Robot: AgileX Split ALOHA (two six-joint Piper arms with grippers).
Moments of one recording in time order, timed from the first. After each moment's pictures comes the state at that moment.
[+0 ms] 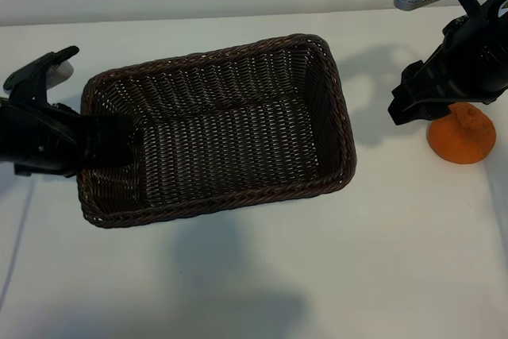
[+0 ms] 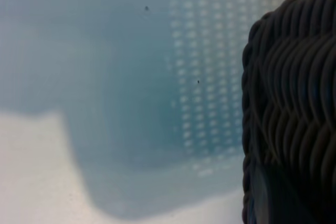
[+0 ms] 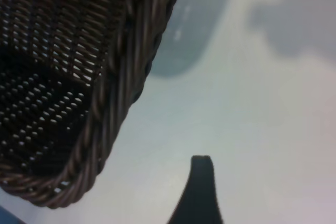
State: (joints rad) left arm -0.04 1.52 -0.75 -0.75 0.53 0.38; right arm 0.17 1.48 -1.18 0.30 0.99 -0.27
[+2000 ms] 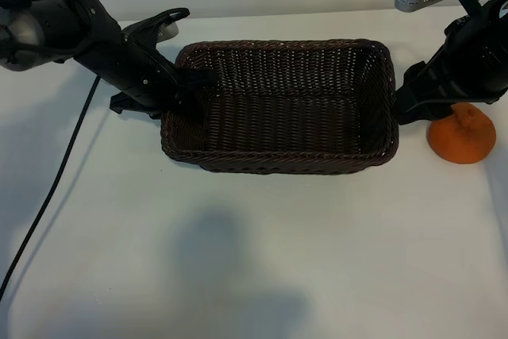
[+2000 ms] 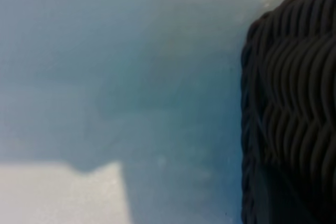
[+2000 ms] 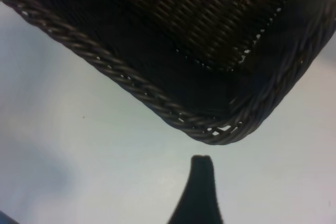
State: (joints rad) left arm -0.22 2.09 -1.35 -0.58 0.65 0.19; right arm 0.17 1.48 -1.18 0.28 0.99 -0.27
